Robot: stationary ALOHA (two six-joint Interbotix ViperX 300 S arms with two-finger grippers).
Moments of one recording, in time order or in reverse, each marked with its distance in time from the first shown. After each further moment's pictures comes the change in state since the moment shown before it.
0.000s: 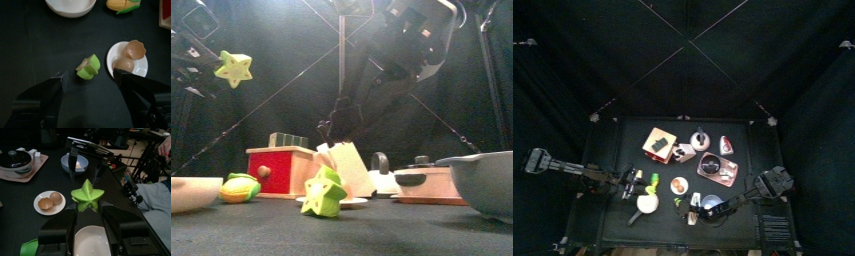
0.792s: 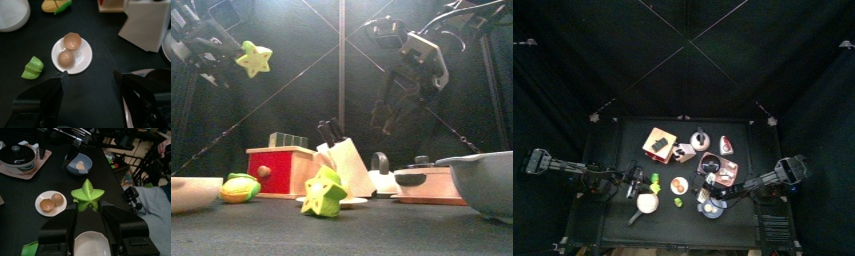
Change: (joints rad) left arm 0.060 0.008 -0.137 0.472 0.160 -0.540; right arm -0.123 -0.279 0.245 -0.020 0.009 0.135
